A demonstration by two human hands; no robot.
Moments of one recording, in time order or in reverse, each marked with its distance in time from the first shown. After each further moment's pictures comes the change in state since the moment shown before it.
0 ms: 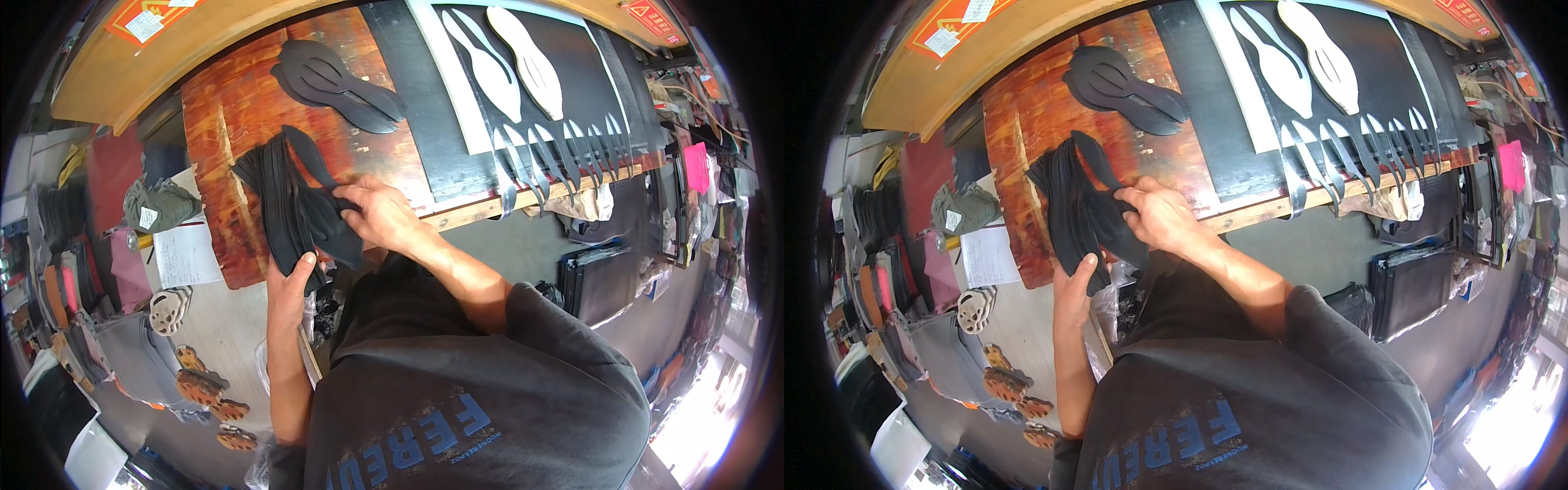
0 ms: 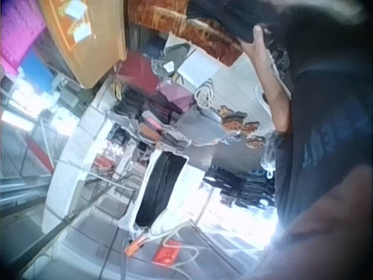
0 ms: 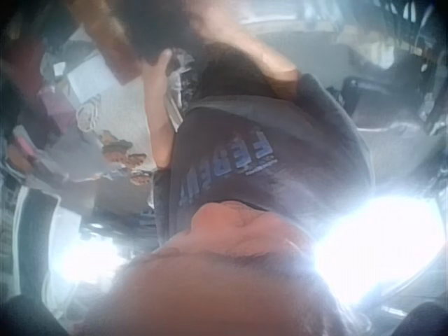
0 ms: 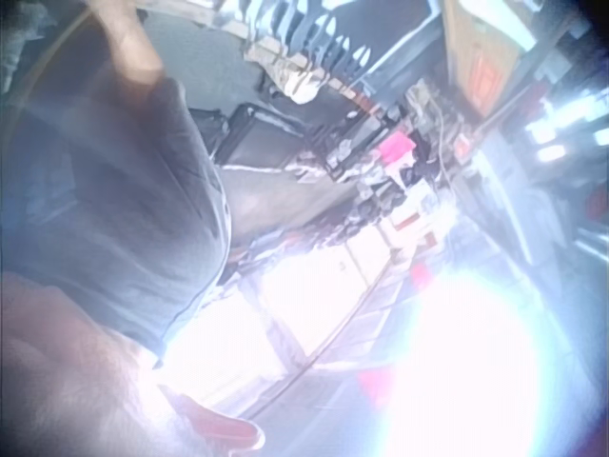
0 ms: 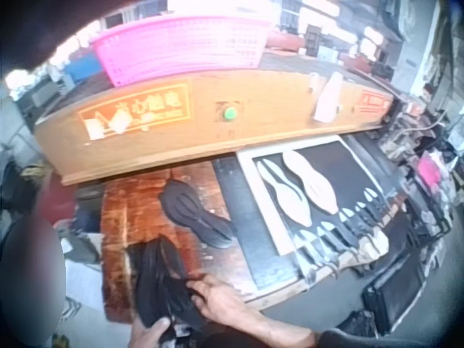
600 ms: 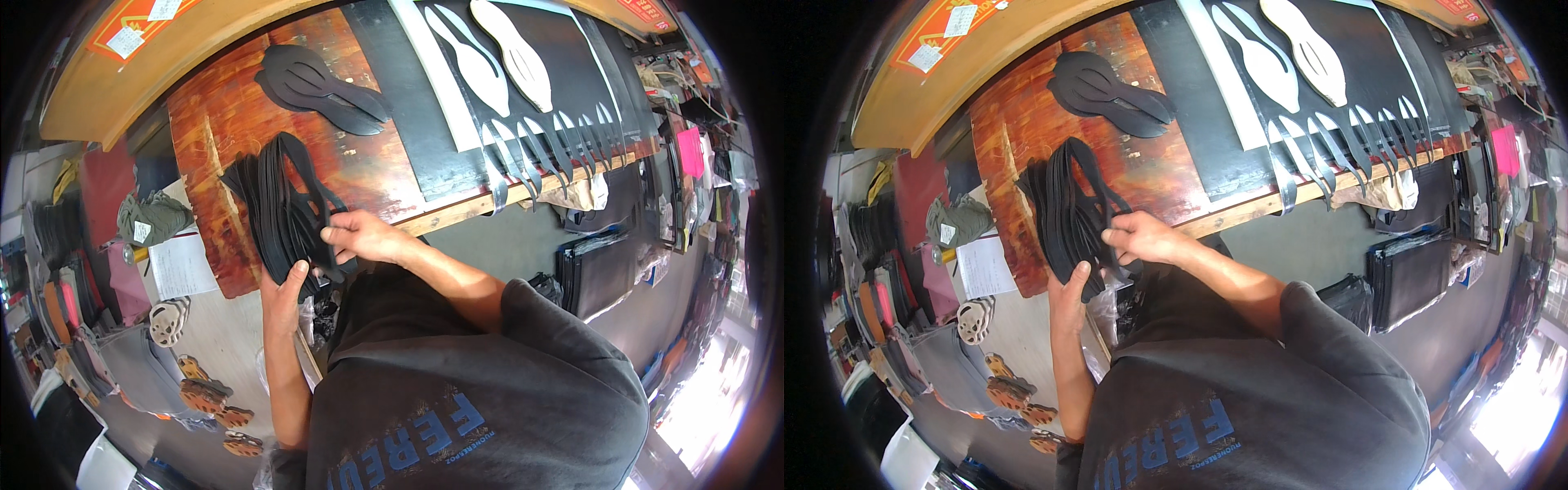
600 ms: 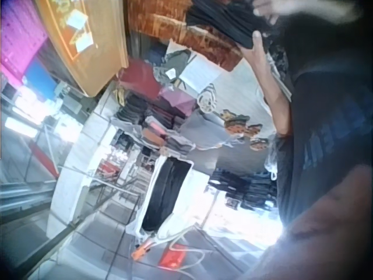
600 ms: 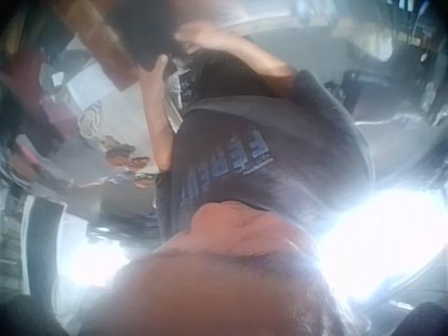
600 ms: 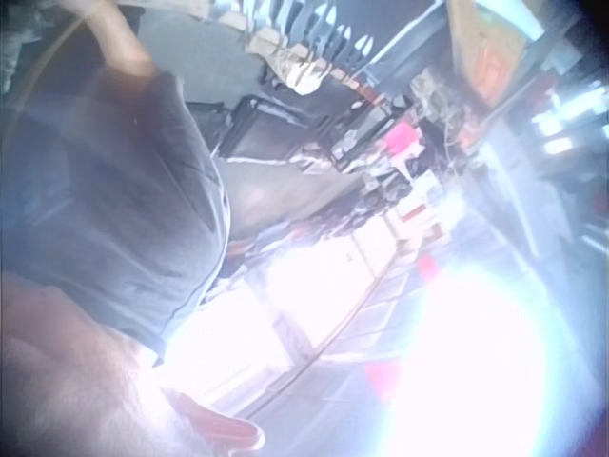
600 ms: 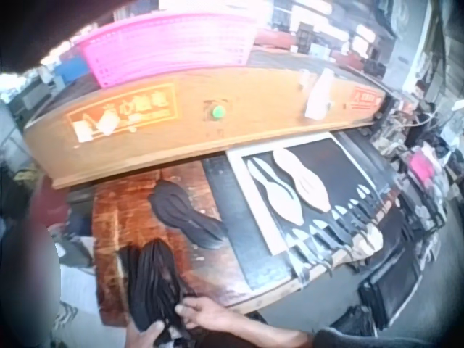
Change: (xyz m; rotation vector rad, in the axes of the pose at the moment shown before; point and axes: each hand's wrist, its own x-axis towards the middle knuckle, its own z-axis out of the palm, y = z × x) left_hand 0.003 -0.009 -0.007 0.019 0.031 -0.003; right_hand -0.010 0.005 0.025 0.983 -0.440 0.526
